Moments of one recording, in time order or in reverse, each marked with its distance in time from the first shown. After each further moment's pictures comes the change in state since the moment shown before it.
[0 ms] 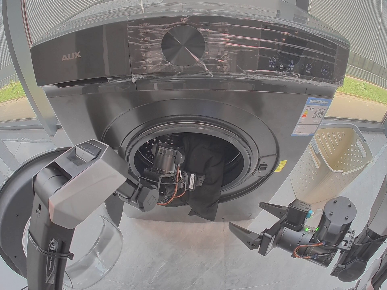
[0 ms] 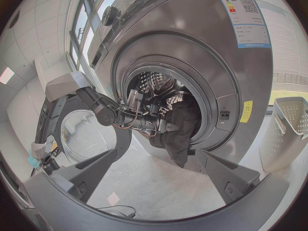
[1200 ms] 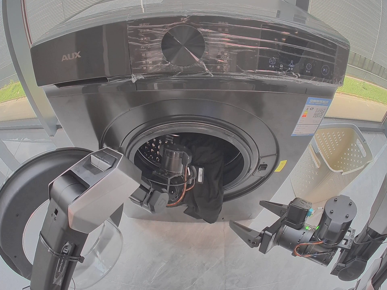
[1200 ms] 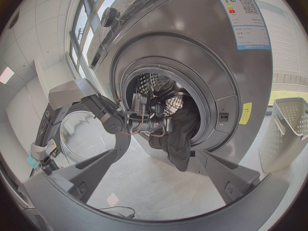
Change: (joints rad) left arm -0.021 0.101 -0.113 -0.149 0.029 0.010; right arm -0.009 -0.002 -0.007 0.000 0.000 -0.004
